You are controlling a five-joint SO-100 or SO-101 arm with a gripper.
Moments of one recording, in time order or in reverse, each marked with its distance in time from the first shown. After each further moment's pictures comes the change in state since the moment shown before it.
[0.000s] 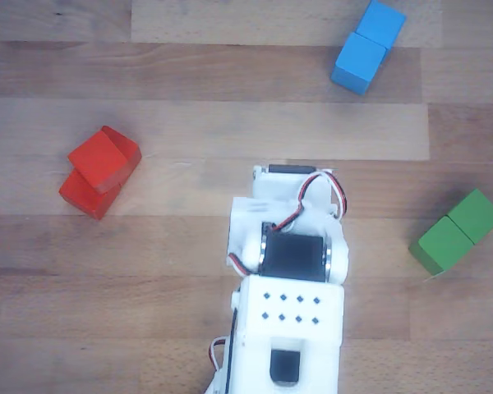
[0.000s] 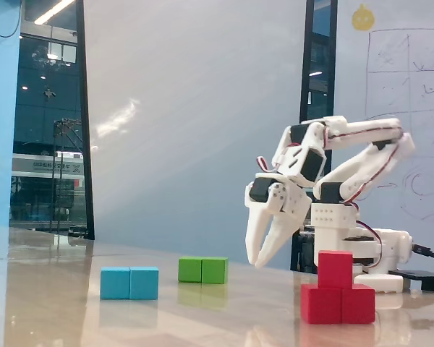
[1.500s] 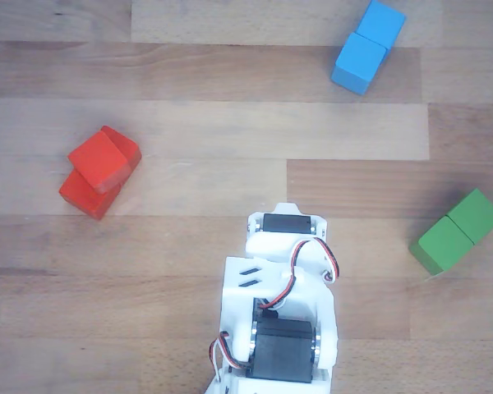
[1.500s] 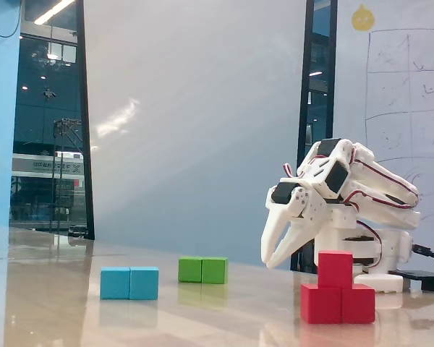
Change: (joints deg) arm -0.4 44.6 15.2 20.1 0.4
